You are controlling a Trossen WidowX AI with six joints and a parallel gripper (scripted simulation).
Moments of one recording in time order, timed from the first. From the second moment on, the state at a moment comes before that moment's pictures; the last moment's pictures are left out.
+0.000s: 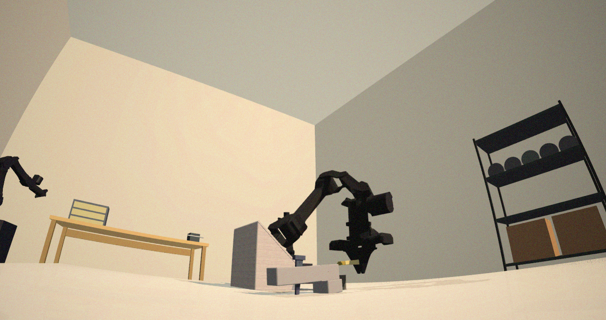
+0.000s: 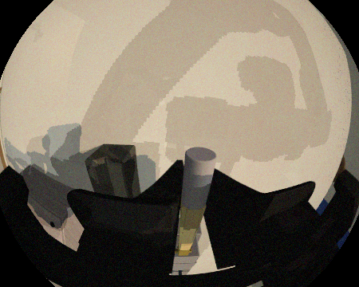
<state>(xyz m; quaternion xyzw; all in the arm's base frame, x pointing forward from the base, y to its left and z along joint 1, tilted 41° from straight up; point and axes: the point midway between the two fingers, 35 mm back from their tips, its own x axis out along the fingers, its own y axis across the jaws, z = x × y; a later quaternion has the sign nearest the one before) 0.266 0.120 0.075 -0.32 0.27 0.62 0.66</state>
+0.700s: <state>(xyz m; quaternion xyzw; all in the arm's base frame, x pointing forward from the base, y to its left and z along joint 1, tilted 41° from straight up) 0.264 0.111 0.082 -0.32 0.27 0.62 0.66</state>
